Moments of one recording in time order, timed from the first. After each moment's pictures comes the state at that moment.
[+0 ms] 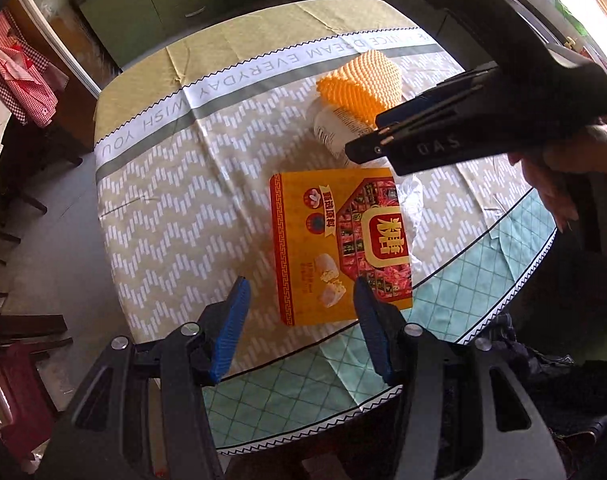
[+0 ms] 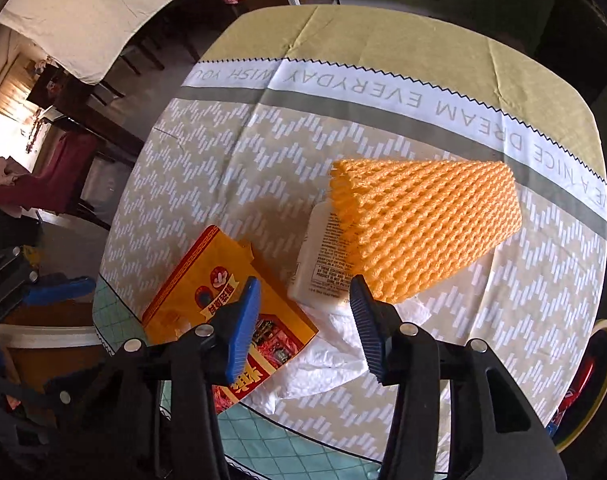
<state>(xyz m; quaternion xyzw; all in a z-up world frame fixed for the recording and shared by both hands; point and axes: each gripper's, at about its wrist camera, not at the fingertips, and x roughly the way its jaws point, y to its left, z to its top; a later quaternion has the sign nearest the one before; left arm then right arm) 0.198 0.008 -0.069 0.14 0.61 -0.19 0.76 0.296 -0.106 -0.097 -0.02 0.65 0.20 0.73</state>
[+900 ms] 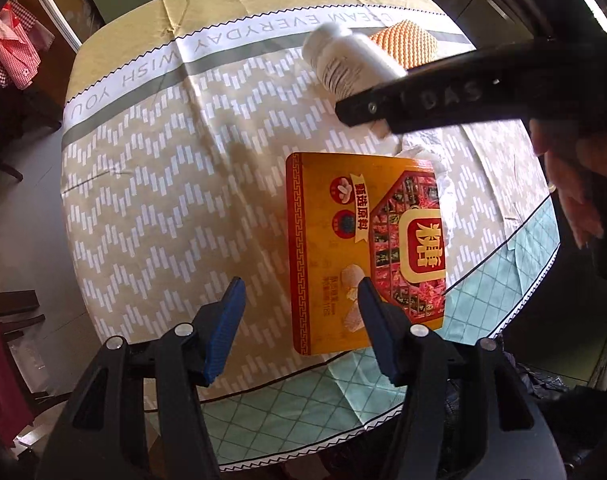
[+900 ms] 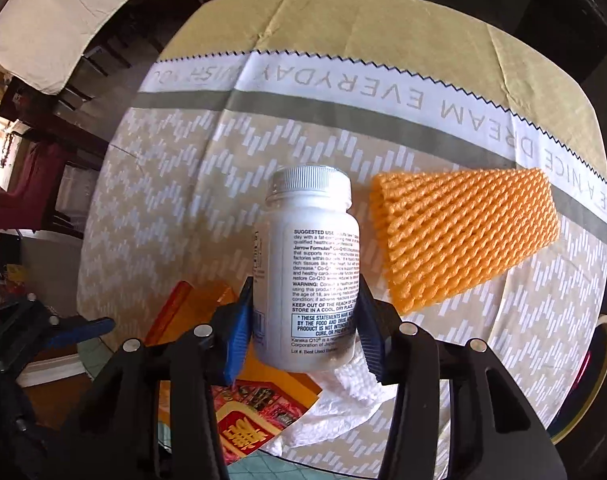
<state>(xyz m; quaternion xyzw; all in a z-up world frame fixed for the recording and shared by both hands) 0.231 0.022 -0.118 0.09 0.66 -0.20 0.72 0.326 -0.089 -0.103 -0.01 0.65 0.17 0.74</state>
